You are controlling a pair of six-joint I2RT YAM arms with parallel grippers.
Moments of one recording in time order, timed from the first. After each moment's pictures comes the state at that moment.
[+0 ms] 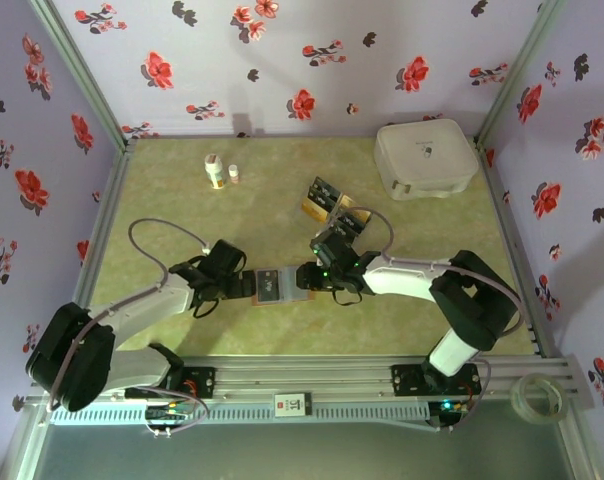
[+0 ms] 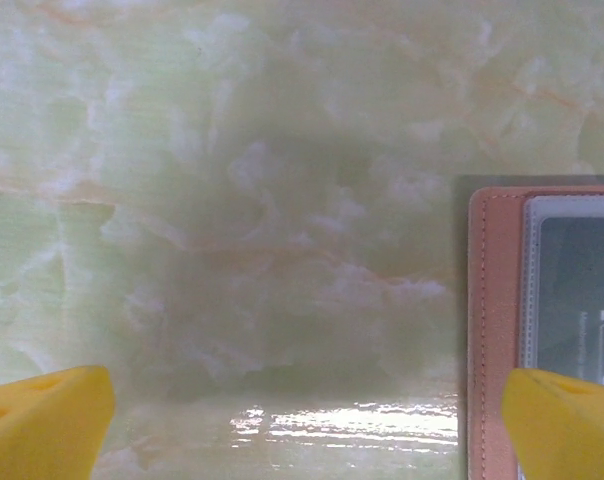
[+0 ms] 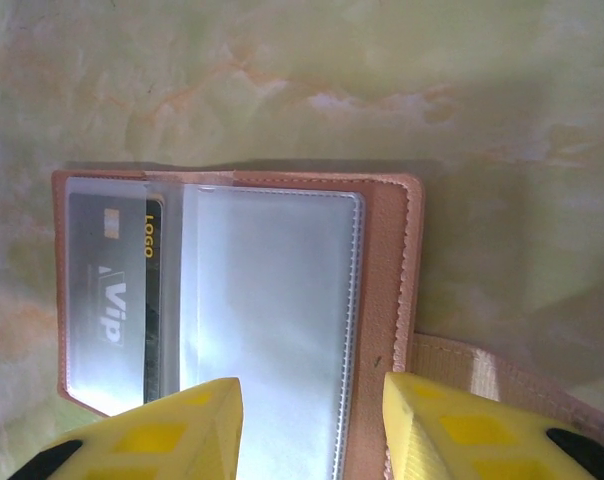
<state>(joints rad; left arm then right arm) -0.65 1.24 0.59 -0.50 -0.21 -0.65 0.84 1.62 0.80 -0.12 -0.16 0.77</state>
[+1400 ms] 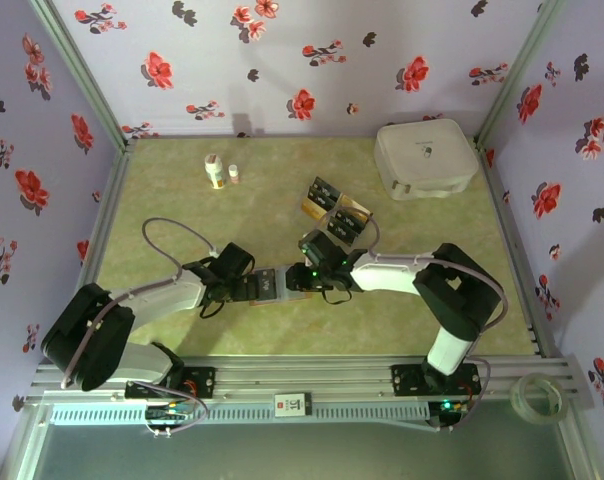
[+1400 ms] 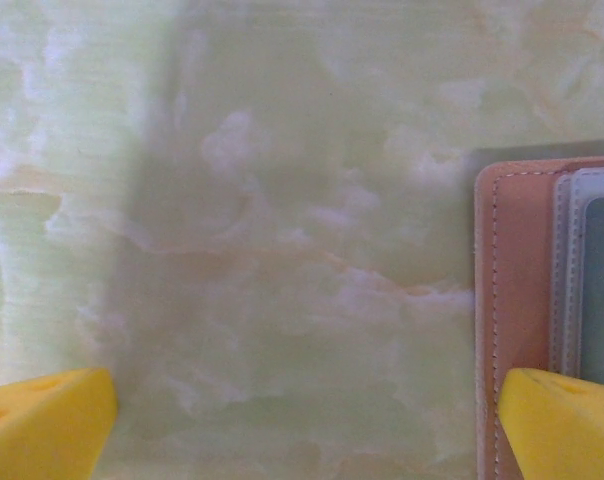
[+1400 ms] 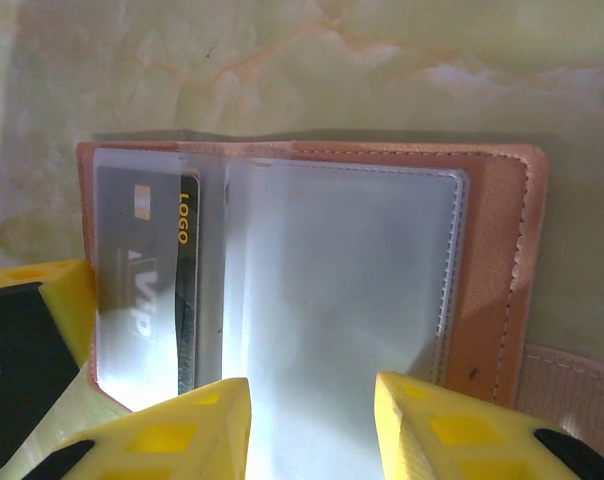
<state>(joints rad) -0.68 1.36 0.58 -0.44 -0.24 -0.67 0.88 1.72 0.88 -0.11 -0.21 0.77</state>
